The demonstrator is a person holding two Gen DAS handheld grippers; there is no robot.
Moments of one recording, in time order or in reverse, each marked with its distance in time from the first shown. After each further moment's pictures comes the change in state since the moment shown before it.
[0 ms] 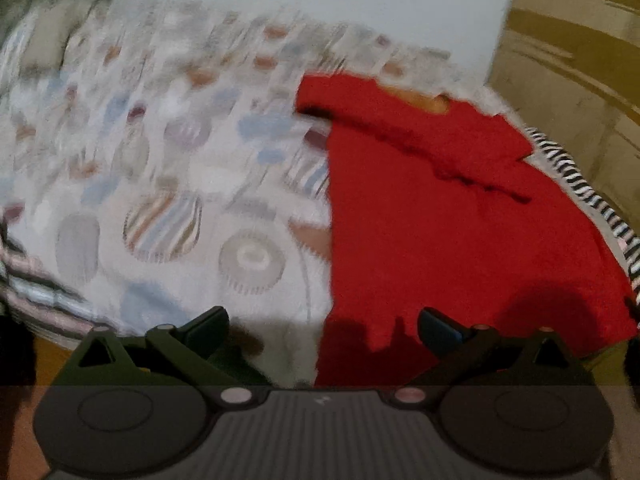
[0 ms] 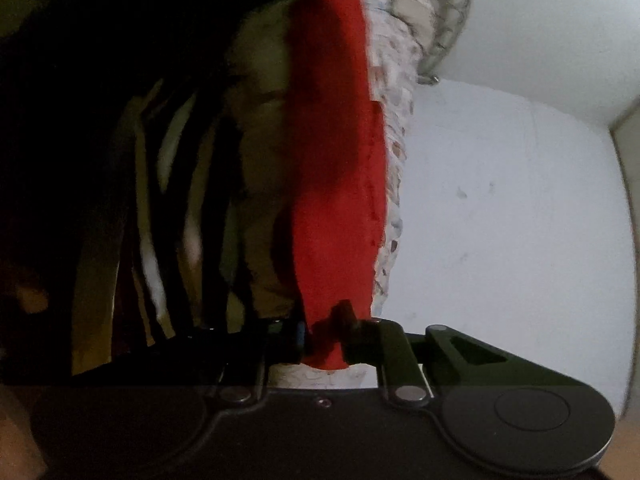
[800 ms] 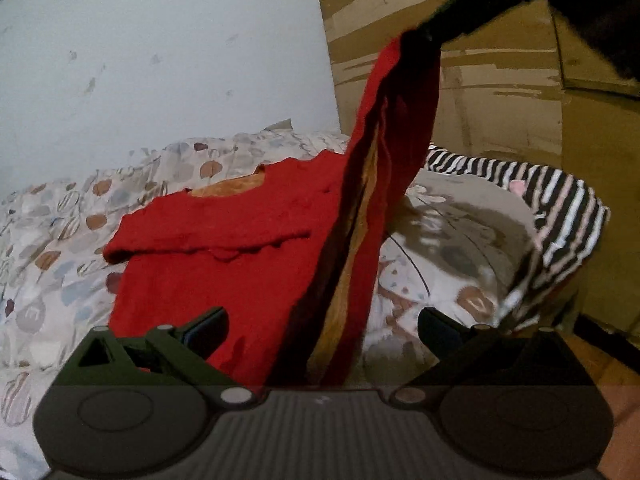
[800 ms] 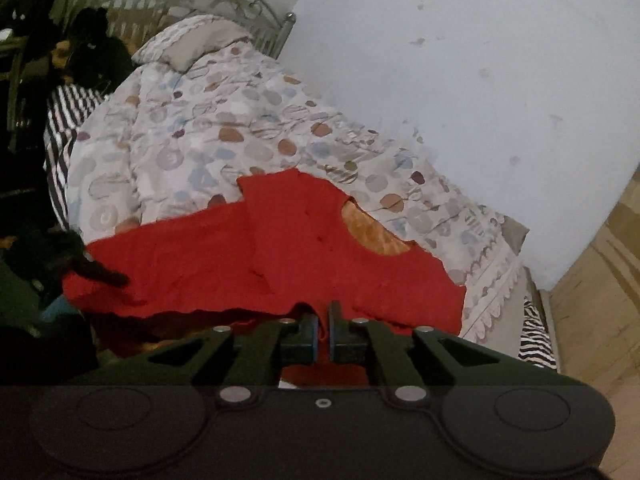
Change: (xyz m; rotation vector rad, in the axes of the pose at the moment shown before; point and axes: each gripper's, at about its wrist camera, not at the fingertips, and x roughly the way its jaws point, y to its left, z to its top) left arm 0.041 -0.187 -0.024 0.462 -0.281 -0.131; right arm 0.068 -0.287 0.029 1.047 0.092 0.422
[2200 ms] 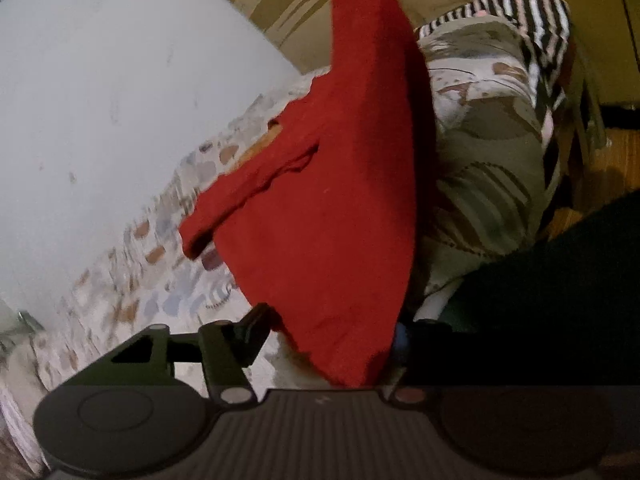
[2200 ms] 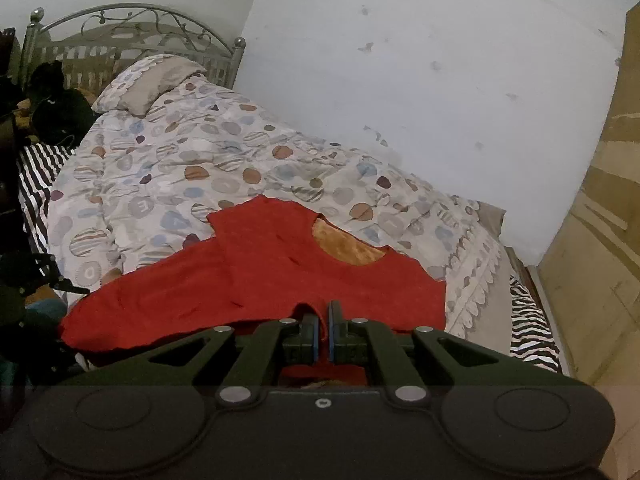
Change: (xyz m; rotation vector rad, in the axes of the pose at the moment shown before) left arm -0.039 0.072 -0.087 0.569 0.101 0.141; right arm -0.021 -0.017 0.002 0.164 -0.034 -0.053
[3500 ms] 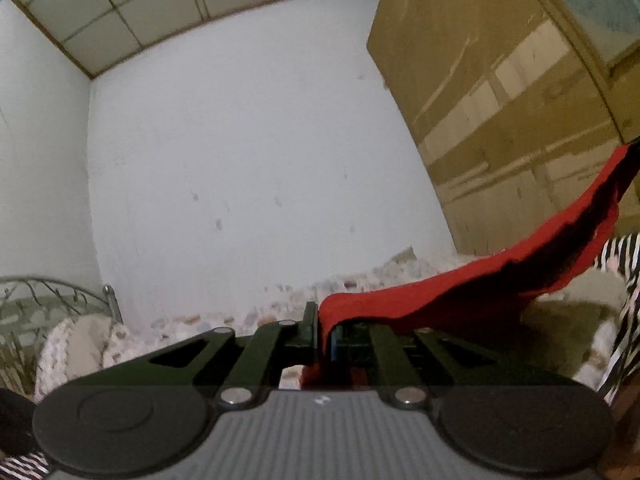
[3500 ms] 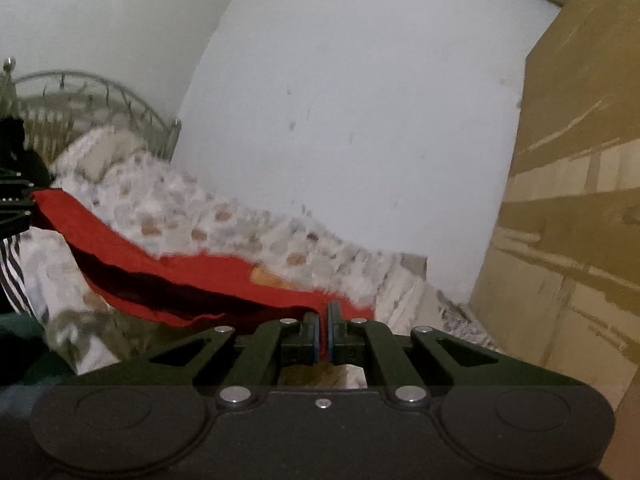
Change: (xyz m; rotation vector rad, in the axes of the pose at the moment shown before) left arm -0.142 0.064 0.043 -0.502 -0.407 0.348; right arm -0.111 0.031 -0.122 0.091 -0.306 -0.230
